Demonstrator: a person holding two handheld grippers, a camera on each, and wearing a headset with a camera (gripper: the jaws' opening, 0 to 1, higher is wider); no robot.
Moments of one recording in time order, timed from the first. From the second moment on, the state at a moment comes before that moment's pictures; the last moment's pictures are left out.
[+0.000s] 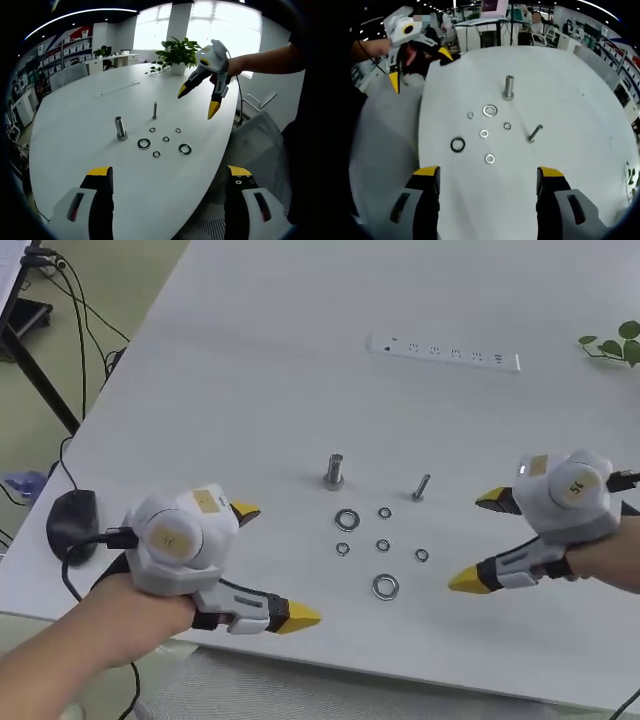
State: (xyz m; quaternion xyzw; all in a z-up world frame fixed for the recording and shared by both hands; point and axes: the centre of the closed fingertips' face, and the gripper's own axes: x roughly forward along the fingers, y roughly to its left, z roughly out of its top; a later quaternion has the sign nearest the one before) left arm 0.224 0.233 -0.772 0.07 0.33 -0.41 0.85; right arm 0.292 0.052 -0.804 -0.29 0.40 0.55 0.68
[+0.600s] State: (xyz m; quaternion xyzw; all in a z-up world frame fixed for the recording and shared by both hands) left arm 0.218 0.228 -0.776 0.08 0.33 -0.41 0.85; right arm 0.291 0.070 -0.838 -0.35 0.39 0.58 0.62
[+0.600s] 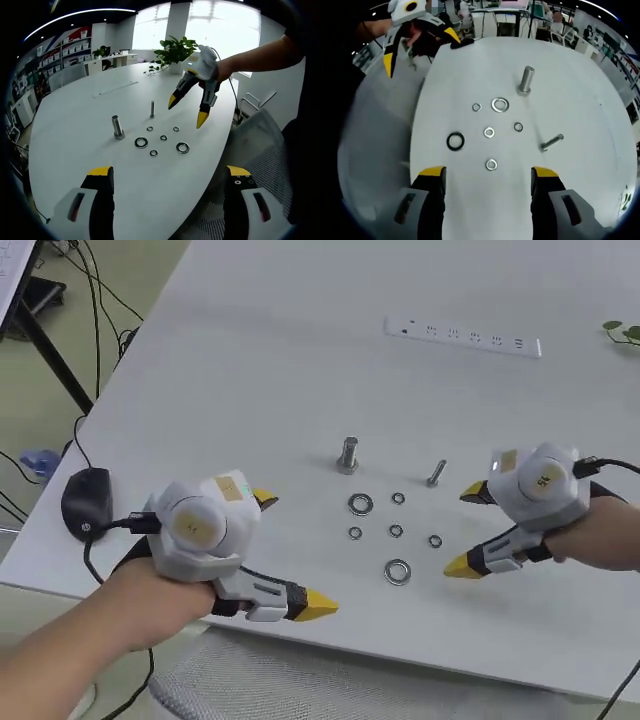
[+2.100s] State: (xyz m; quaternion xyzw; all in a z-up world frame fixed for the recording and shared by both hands) left arm 0.221 0.234 -0.773 0.07 0.33 -0.41 0.85; right arm 0.293 0.077 -0.870 -0.41 0.40 0.59 0.57
